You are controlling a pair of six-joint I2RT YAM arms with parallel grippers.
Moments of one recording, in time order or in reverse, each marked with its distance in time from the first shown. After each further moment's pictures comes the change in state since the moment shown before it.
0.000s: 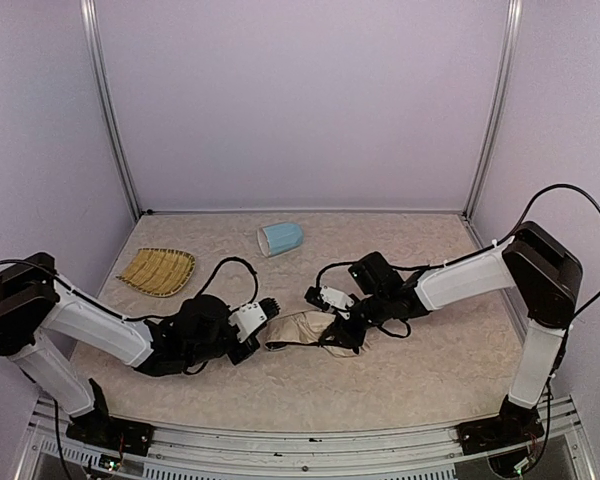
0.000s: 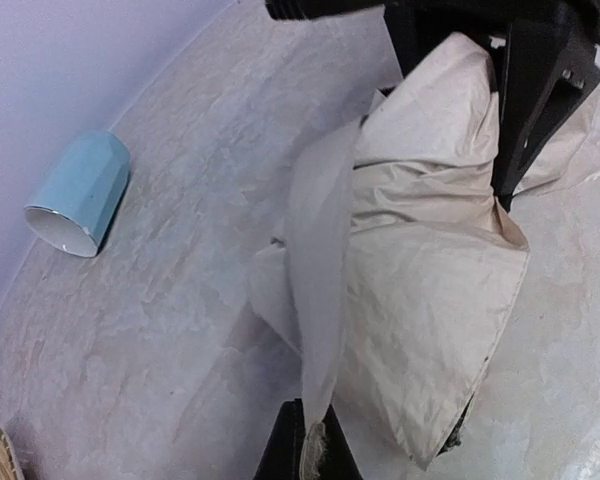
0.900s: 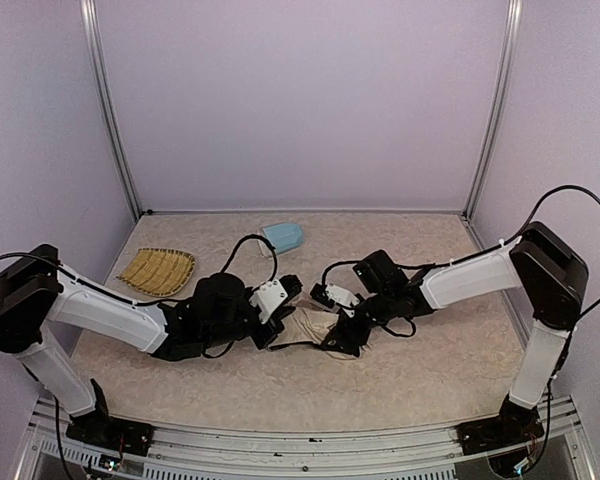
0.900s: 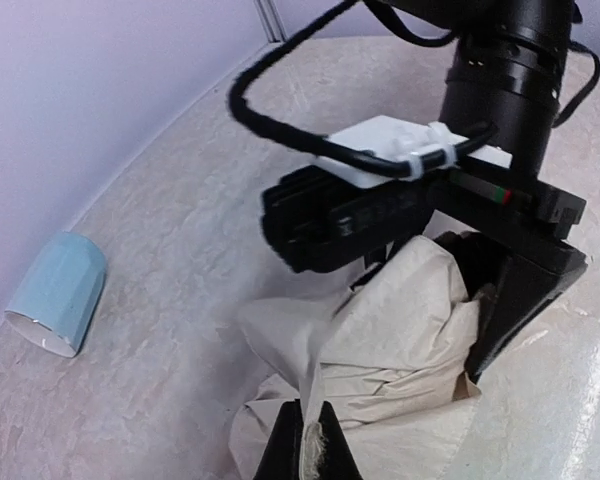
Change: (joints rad) left arm -0.030 0.100 0.212 -0.039 0.116 -0.064; right arm -0.011 -0.028 -0.016 -0.025 -0.013 0.060
